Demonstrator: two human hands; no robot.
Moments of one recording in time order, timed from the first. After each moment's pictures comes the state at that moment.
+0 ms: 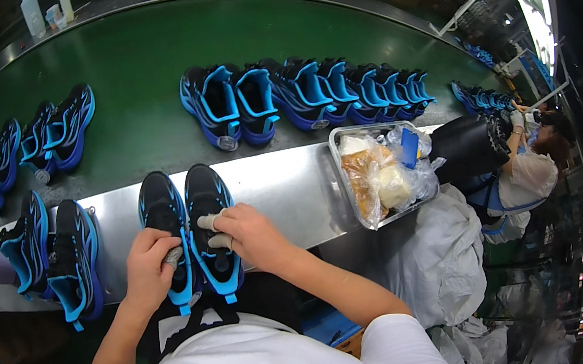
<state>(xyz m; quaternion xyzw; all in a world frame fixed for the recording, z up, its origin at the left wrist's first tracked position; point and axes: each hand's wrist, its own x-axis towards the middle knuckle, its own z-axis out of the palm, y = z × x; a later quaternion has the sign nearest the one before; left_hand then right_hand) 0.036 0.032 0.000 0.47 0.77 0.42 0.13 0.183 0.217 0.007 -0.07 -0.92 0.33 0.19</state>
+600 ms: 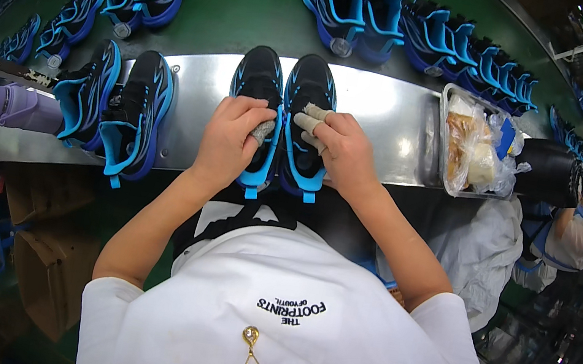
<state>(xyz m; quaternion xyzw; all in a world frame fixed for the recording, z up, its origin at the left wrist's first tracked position) 0.034 0.034 -0.017 0.52 0.74 0.44 0.01 0.178 0.197 -0.005 -0.05 -0.94 0.17 0.30</state>
